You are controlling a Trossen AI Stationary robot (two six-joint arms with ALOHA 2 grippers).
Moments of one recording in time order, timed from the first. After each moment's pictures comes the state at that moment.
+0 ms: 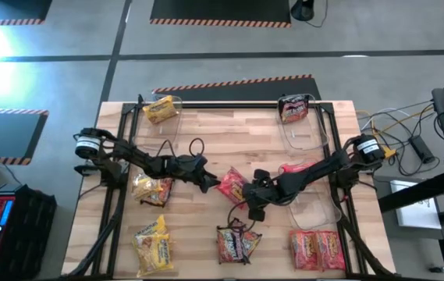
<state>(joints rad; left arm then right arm) 0.01 1.72 0.53 0.70 0.04 -0.87 0.29 1.78 0.98 -0.36 0.24 0.40</state>
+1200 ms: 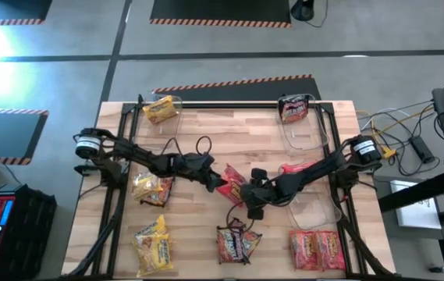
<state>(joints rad) 0.00 1.72 0.66 0.58 0.07 -0.88 0.29 1.79 0.98 -0.28 0.31 0.29</state>
